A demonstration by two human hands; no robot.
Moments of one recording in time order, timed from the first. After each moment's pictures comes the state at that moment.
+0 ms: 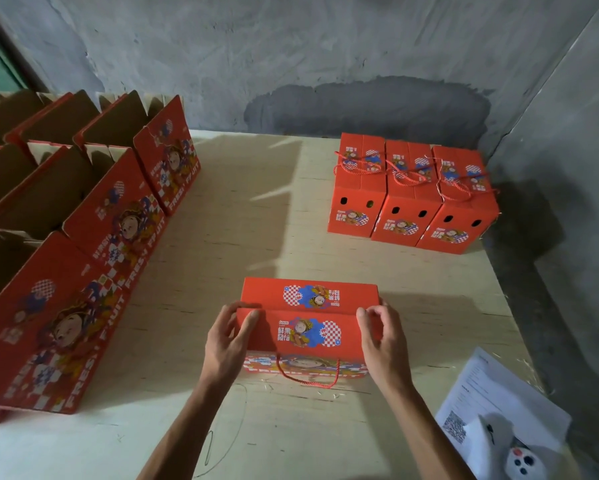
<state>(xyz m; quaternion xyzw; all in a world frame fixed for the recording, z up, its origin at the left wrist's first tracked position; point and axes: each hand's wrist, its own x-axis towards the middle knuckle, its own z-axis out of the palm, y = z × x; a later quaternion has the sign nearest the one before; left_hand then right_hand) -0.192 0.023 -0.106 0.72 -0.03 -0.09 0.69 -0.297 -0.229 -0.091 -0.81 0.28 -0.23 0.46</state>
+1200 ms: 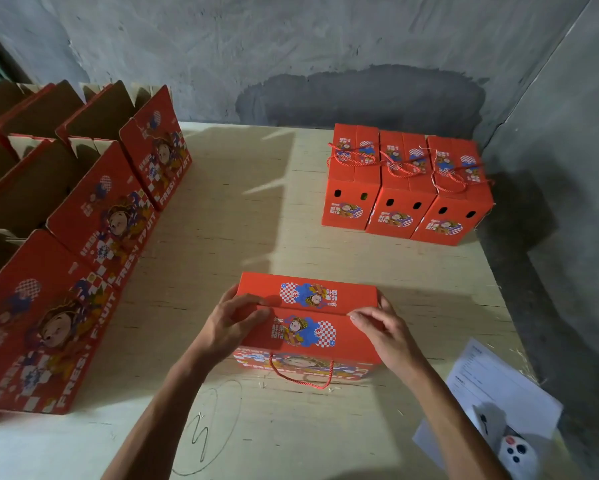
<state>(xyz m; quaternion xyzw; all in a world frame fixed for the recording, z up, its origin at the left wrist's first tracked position) -0.156 0.021 -0.089 0.76 -0.17 -0.25 0.58 -0.306 -0.266 -0.088 -0.78 0.18 -0.08 0.60</state>
